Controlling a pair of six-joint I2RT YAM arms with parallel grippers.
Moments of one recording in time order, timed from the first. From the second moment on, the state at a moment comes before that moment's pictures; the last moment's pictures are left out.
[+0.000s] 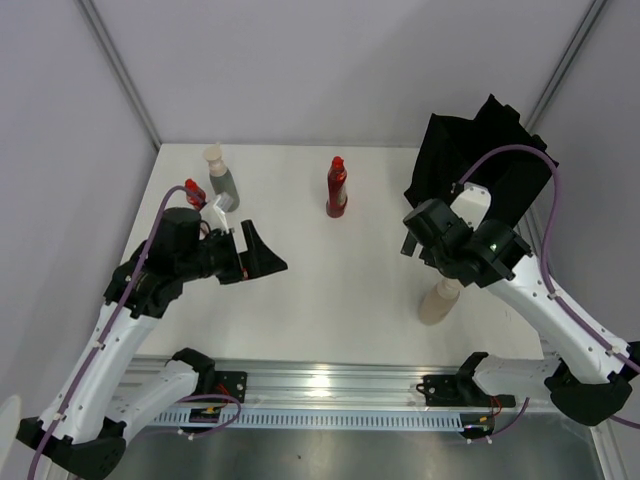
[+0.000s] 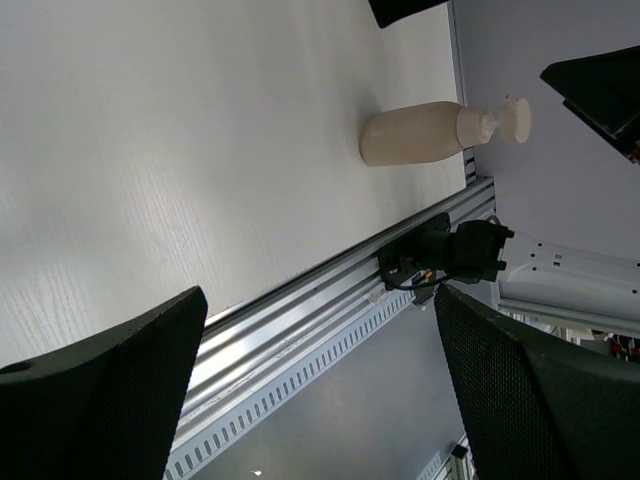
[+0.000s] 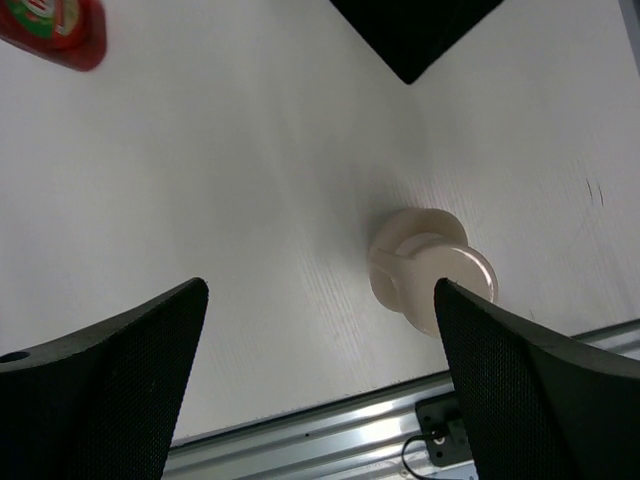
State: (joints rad) left arm -0.41 0.84 1.10 -0.88 0.42 -0.65; right arm 0.80 1.19 1.49 -1.33 0.67 0.97
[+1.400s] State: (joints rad) left arm -0.44 0.86 1.07 -0.88 0.43 -0.66; right arm 0.69 0.95 0.90 -1.12 0.61 0.92
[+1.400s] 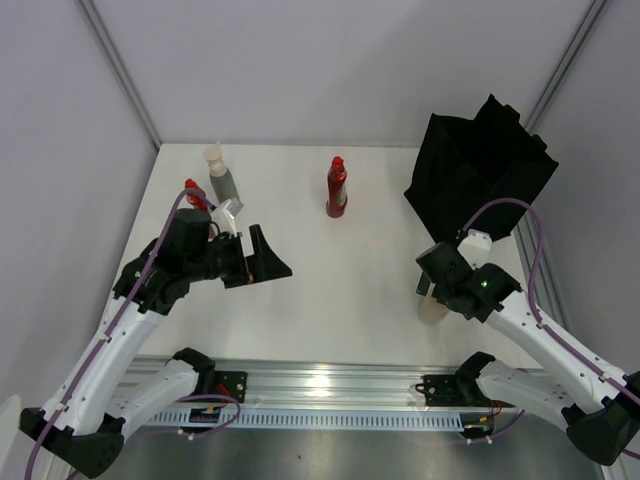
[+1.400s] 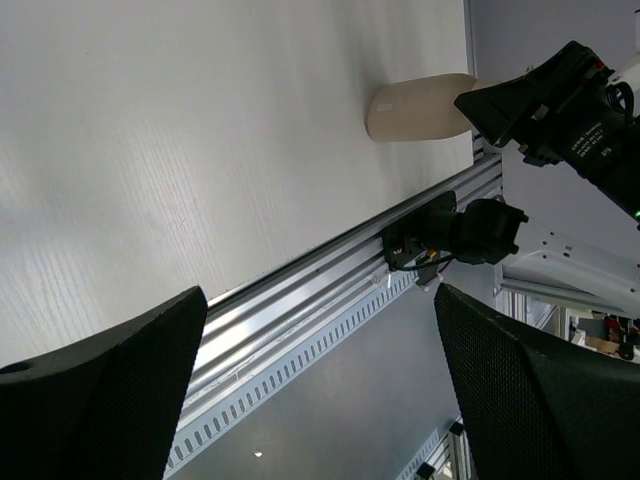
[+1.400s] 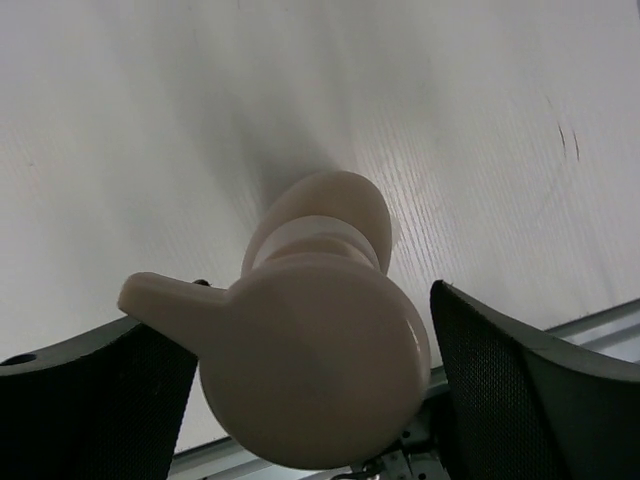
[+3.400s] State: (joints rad) left arm -0.45 0.87 1.04 -0.89 0.46 -0.67; right arm 0.64 0.83 0.72 -0.73 0.67 0.65
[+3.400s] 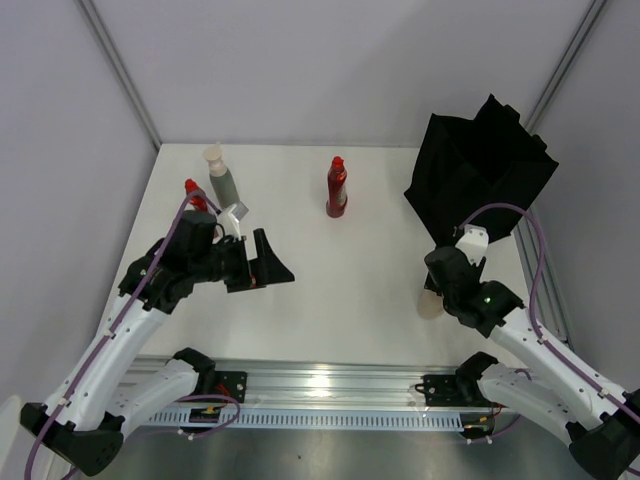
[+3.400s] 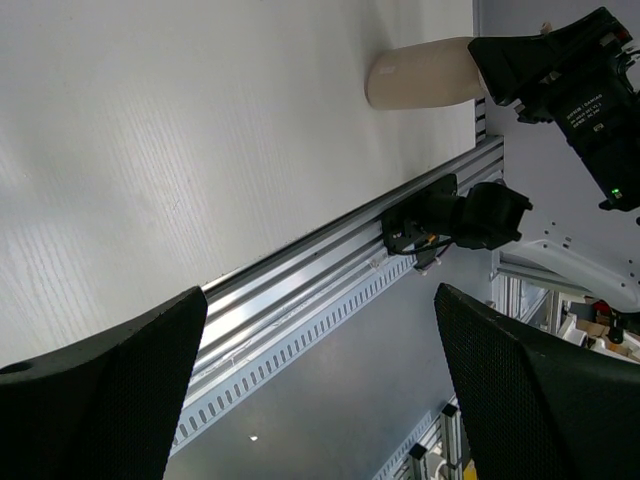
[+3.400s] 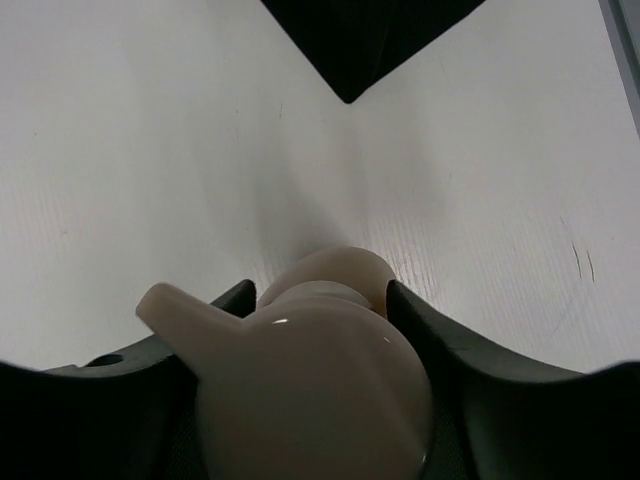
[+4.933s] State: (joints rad) left arm -0.46 0.88 1.04 -0.87 0.46 -0.69; right arm 0.53 1.34 1.77 -0.74 0.57 0.13
